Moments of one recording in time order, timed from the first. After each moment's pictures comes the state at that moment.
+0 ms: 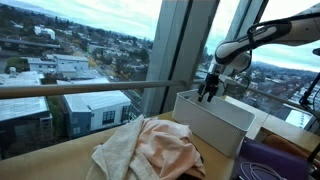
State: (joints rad) arm -0.14 0.66 0.02 -1.58 0.07 2.18 -0.11
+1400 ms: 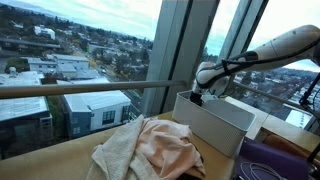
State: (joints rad) arm -0.07 0.99 0.00 -1.34 0.04 2.28 -0.11
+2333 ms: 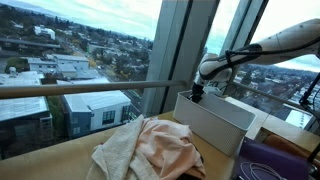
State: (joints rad) arm -0.08 0.94 -0.01 -1.30 0.04 2.26 -0.11
